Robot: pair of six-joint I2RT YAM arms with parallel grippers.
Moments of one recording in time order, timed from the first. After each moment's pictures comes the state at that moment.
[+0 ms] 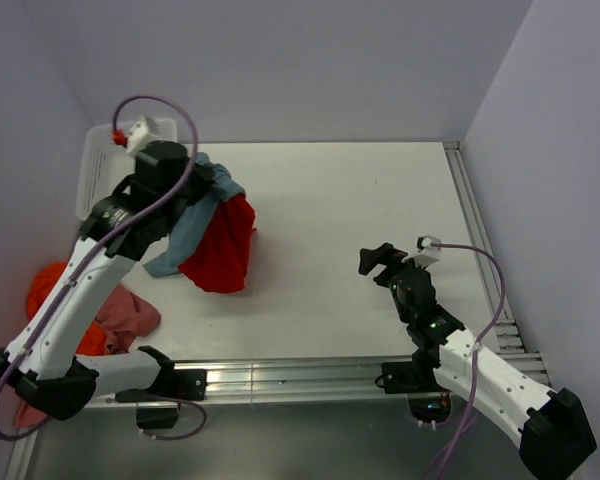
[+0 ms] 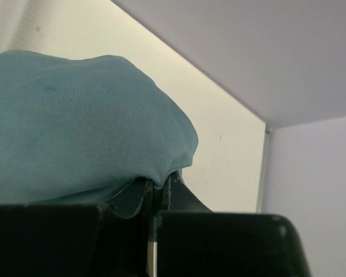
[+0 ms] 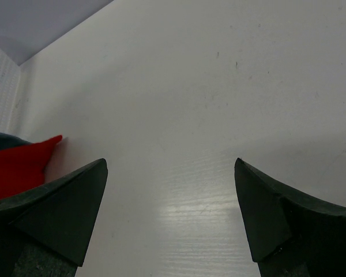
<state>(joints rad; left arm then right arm) -0.51 1.17 1.55 -0.78 -0.44 -0.97 0.54 0.62 0.16 0.19 0.45 0.67</state>
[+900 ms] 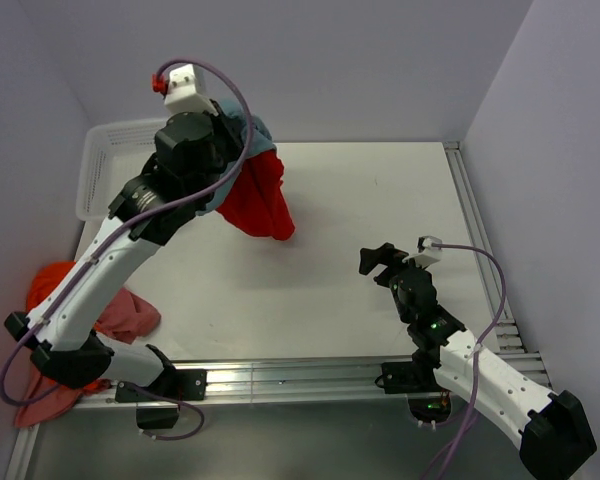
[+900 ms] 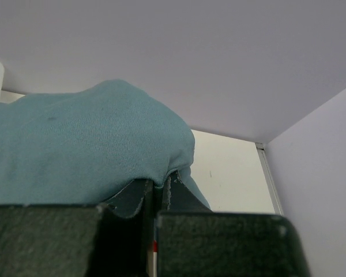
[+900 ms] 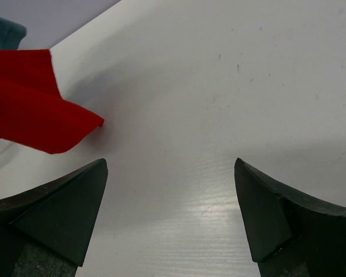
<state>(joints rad) -0.76 1.42 1.83 -0.49 -0.64 -0.49 0.54 0.60 0.16 0.19 0.45 0.66</state>
